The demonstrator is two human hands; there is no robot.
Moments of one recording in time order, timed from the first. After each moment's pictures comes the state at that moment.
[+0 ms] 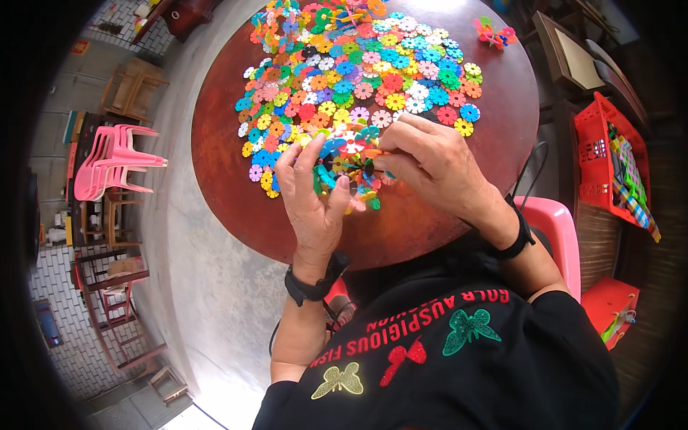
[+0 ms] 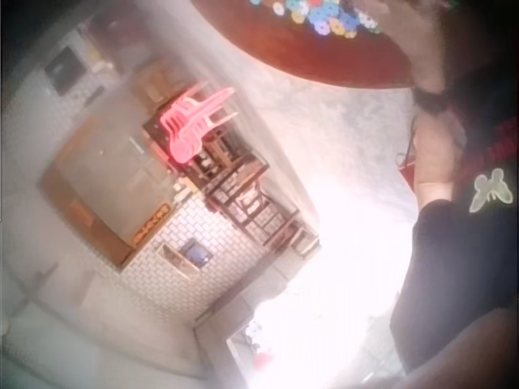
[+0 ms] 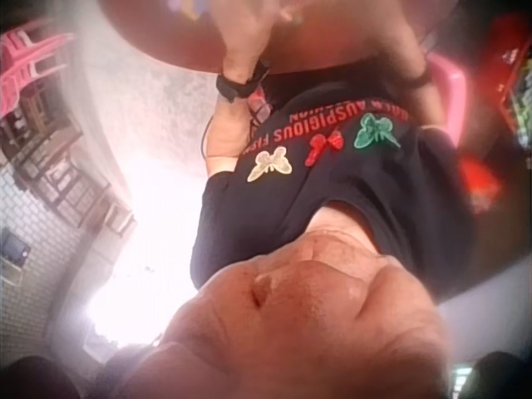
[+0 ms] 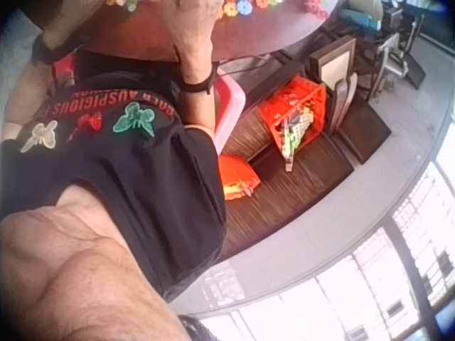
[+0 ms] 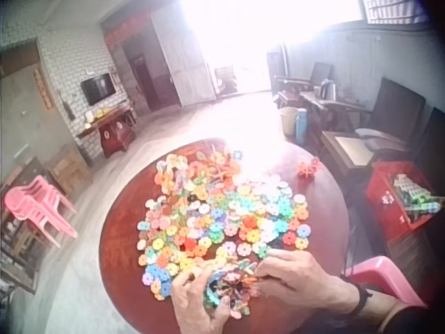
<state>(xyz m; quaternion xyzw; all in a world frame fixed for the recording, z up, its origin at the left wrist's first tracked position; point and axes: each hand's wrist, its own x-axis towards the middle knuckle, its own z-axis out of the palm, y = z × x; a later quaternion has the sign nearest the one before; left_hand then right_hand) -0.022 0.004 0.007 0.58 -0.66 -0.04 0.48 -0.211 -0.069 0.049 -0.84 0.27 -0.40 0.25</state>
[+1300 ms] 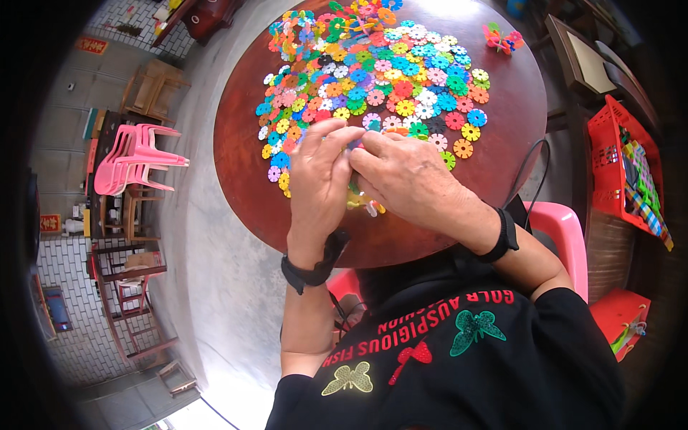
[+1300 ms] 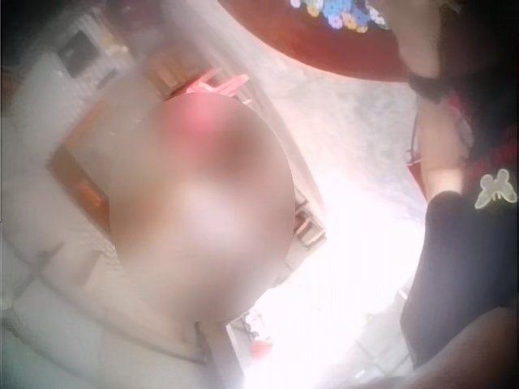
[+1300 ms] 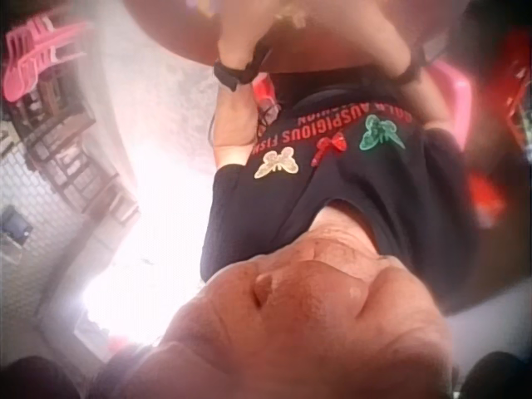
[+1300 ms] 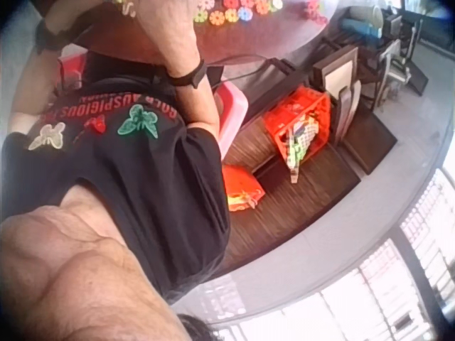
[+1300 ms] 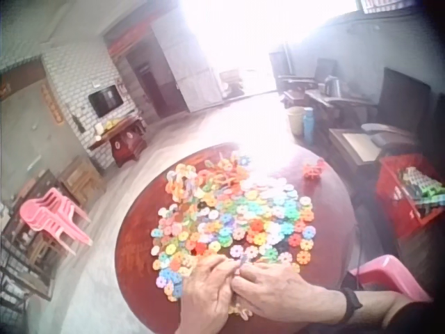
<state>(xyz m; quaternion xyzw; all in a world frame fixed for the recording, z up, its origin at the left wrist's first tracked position) -0.020 -0.025 0.045 0.53 -0.73 -0.06 0.42 -0.181 -0.058 0.048 -0.90 0.26 -0.34 0.11</state>
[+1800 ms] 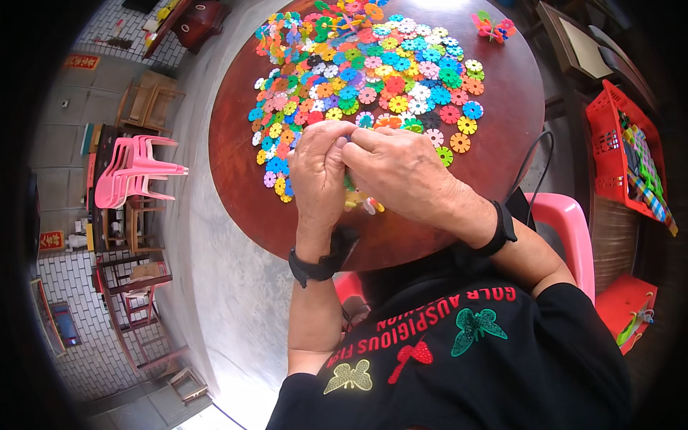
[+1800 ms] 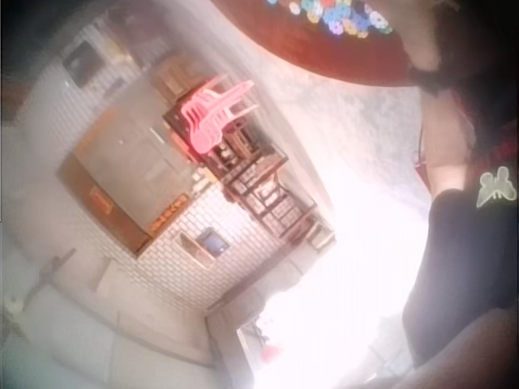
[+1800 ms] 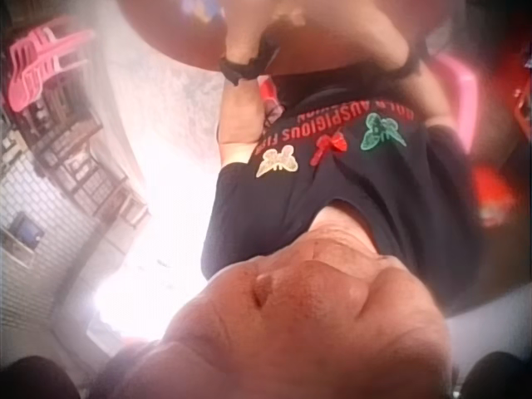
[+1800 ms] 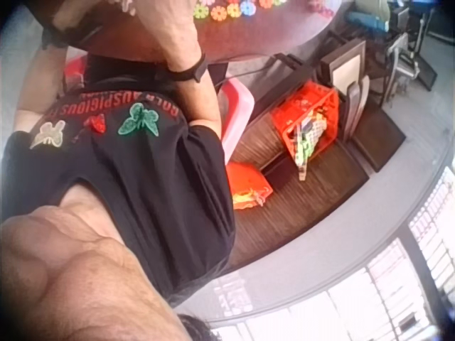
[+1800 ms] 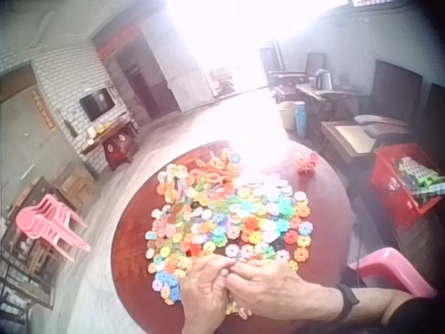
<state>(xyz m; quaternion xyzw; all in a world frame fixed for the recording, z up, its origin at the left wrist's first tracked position) -0.025 -0.041 0.027 0.54 -0.69 -0.08 0.48 -0.177 -0.064 0.039 -0.89 0.26 -0.37 0.08</state>
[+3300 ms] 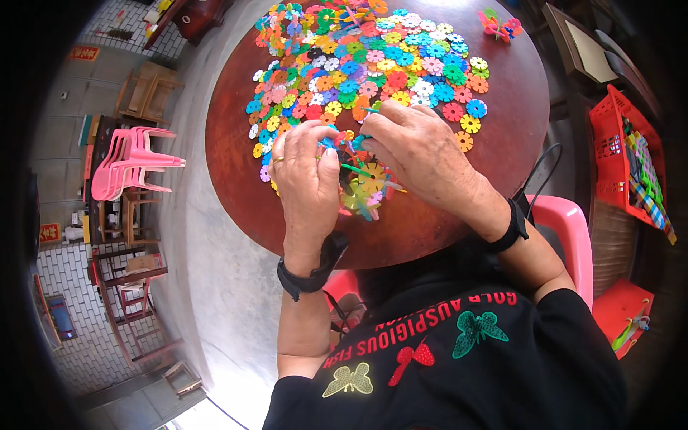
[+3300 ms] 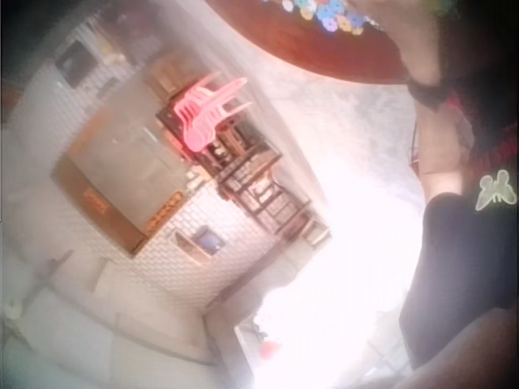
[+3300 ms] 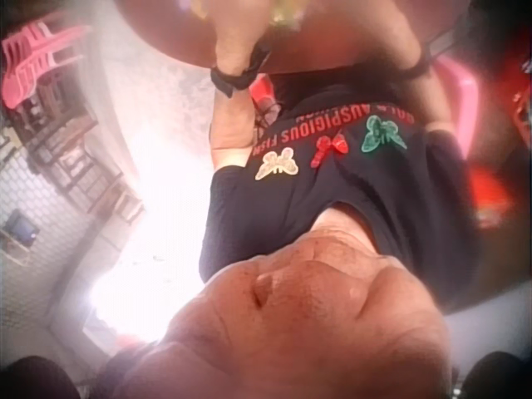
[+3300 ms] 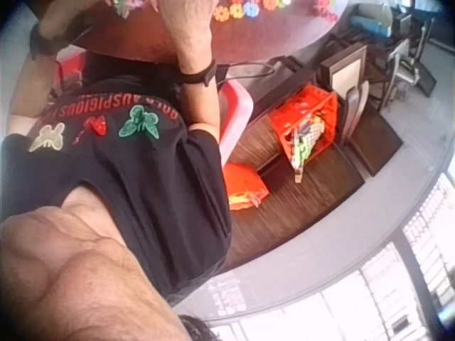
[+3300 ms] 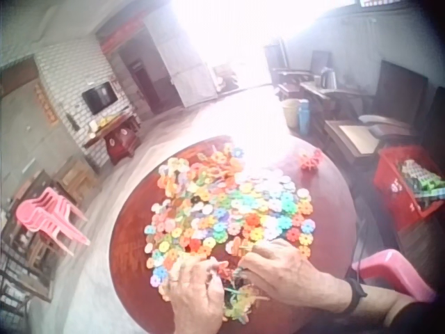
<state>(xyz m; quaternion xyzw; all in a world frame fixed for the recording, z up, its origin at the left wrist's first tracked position) -0.021 -0.019 0.039 0.62 -0.71 0.07 0.34 -0.195 -0.078 0.033 -0.86 0.29 -0.39 0.13</state>
